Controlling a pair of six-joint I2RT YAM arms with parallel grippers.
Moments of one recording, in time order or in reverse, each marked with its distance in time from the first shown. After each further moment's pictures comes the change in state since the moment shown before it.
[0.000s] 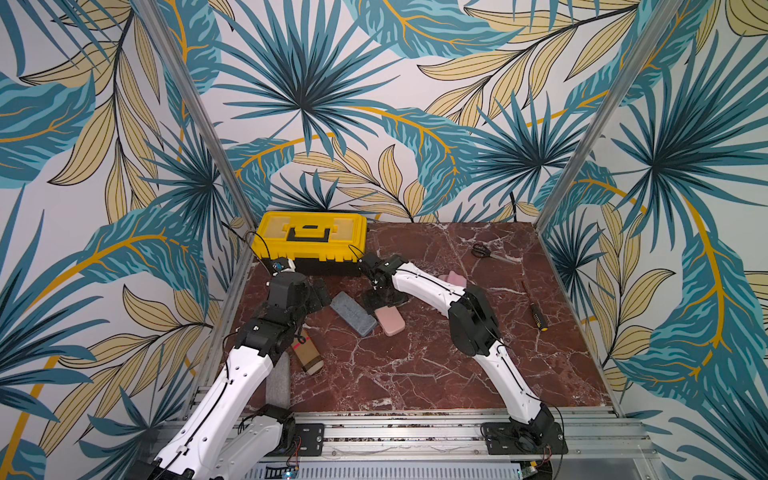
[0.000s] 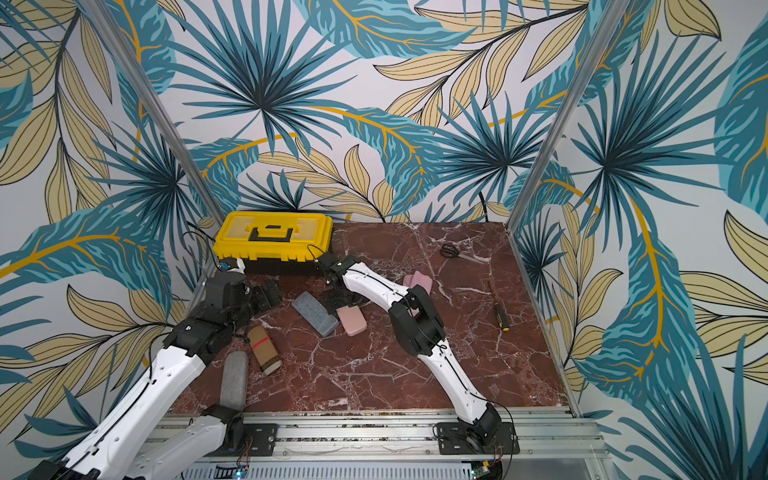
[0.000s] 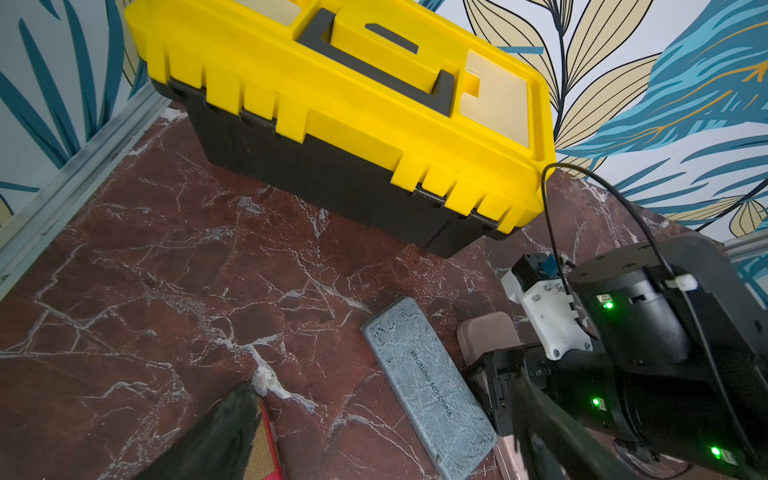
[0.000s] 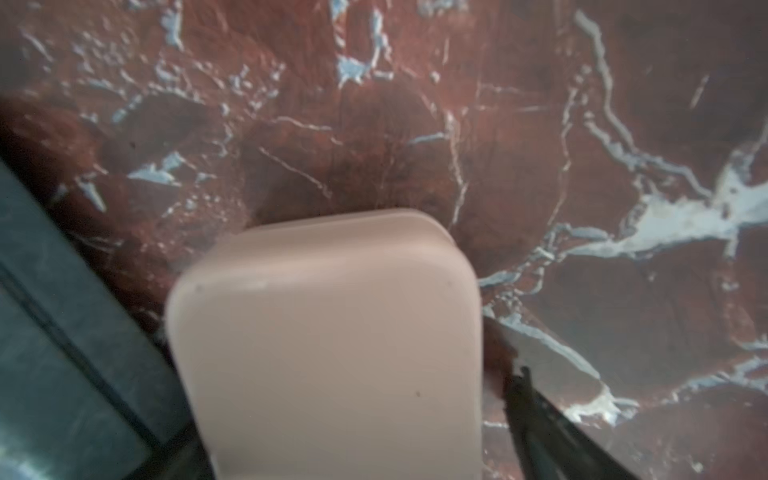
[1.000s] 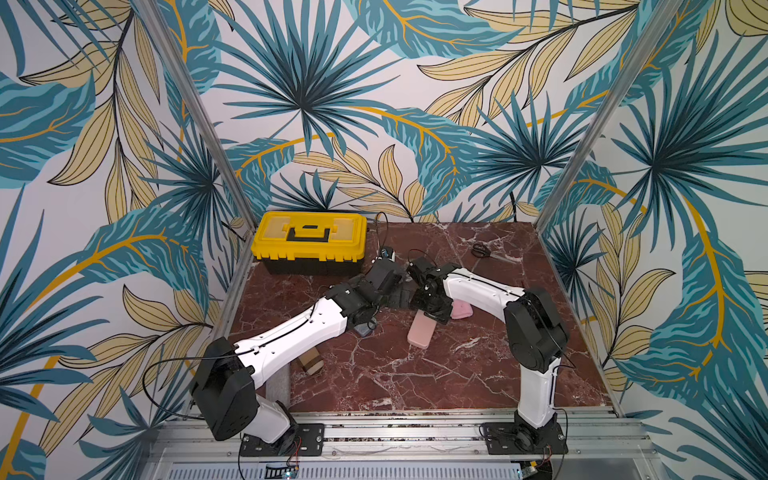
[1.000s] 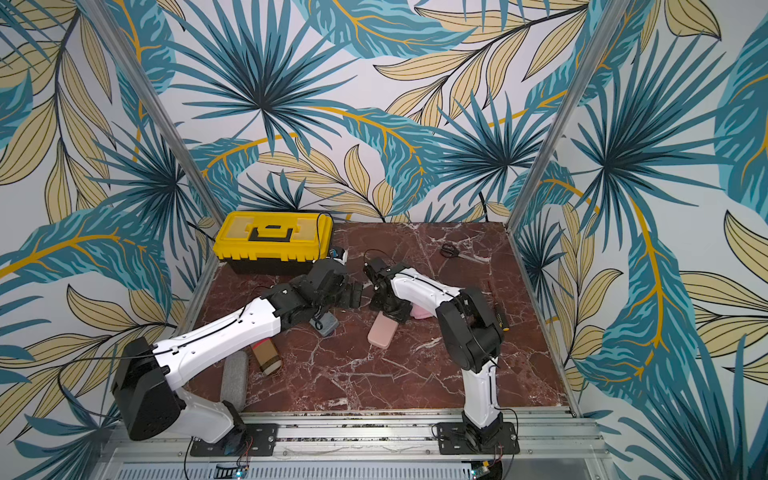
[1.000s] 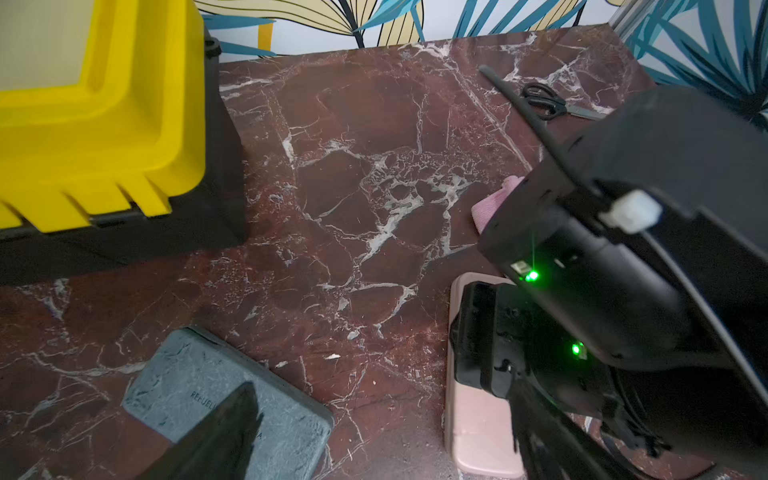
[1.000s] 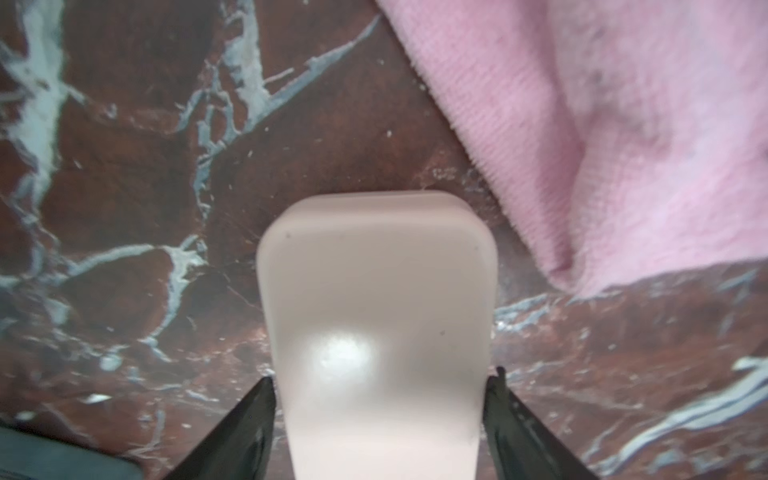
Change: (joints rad) left arm -0.526 0.537 0.375 0.034 -0.121 0.097; right arm -0.165 -0.496 -0.727 0.209 -0.034 0.696
